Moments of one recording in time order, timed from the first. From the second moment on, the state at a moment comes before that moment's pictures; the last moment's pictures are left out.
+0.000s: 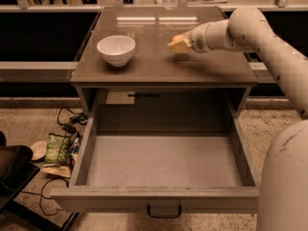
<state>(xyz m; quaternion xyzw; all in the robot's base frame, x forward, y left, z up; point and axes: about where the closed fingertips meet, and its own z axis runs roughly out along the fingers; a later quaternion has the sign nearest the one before) 0.811 -0.103 0.857 -0.38 0.76 0.18 0.50</state>
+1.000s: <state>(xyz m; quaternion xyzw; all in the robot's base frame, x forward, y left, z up) 0.737 -0.068 0.942 -0.42 0.73 0.20 0.51</state>
